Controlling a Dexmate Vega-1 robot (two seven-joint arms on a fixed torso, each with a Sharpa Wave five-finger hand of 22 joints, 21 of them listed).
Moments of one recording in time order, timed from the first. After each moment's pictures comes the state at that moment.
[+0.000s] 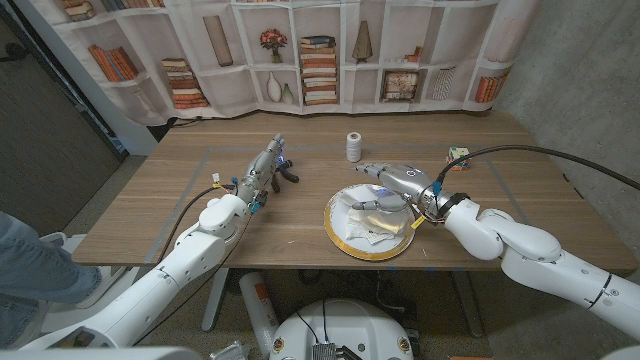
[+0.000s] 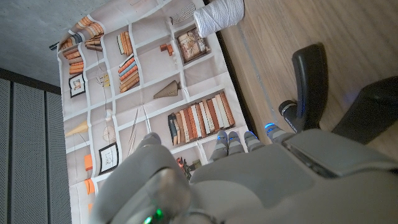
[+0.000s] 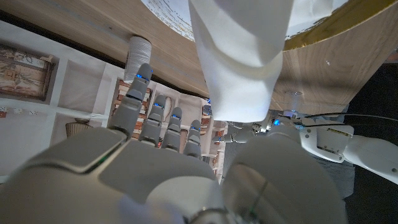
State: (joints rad) left arm 0.97 0.59 0.40 -1.53 -0.60 -0.19 0.05; left_hand 0.35 0.00 0.12 0.09 0.33 -0.02 0.04 0.20 0.19 -0.08 -0.01 0.21 0.19 -0.16 0.01 0.19 0.18 -0.17 0.04 0.21 0.18; right arm -1.13 -1.01 -0.48 -2.09 -0.67 0.01 -0.13; right_hand 0.40 -0.15 0.02 0.04 0.41 0.12 -0.09 0.20 0.20 0.20 0.05 0.21 0.19 0.28 0.10 0.19 0.19 0.56 0.22 0.19 0.18
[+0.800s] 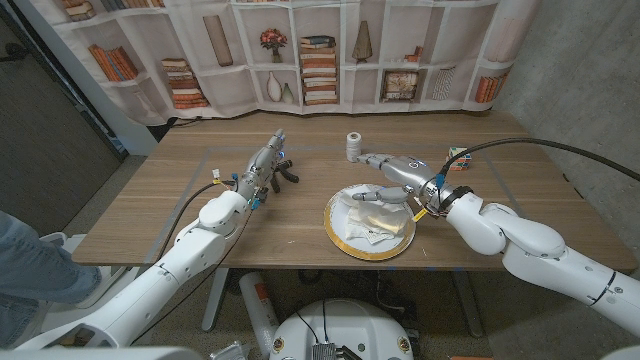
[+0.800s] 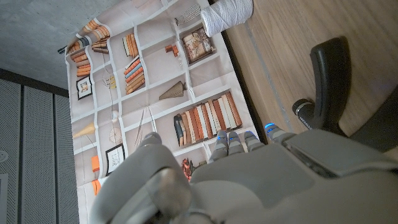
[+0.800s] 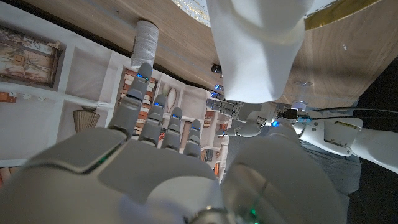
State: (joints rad) left arm 0.96 0.59 0.40 -1.54 -0.59 -0.20 0.04; left_hand 0.35 0.00 0.12 0.09 0.33 -0.02 0.04 0.20 0.19 -0.08 -0.01 0.21 0.19 -0.16 0.01 0.19 0.18 -0.17 0.04 0.21 0.18; right arm -1.13 -1.00 -0.45 -2.11 -0.67 0.00 -0.13; right_hand 0.39 -0.14 0.02 0.05 0.42 0.12 -0.09 0.20 0.20 0.20 0.05 0.21 0.19 0.28 0.10 0.19 0.19 0.56 0.21 0.19 0.18
